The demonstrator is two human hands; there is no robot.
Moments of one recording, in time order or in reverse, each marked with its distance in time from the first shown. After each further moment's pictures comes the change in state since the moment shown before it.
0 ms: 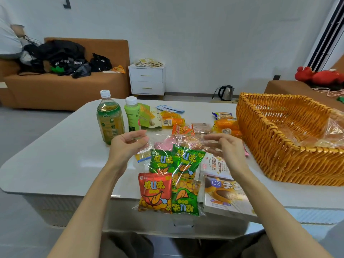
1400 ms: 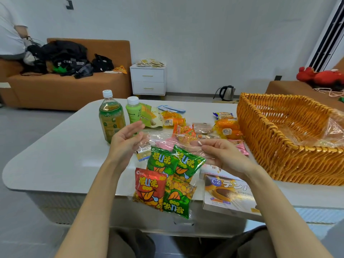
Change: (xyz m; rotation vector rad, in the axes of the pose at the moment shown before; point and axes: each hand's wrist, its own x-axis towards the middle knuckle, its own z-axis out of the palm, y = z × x) left_hand 0.004 0.007 -0.001 -0.179 -0.040 -0.024; right_hand 0.003 -0.005 -0.007 -0.008 -0.592 0.220
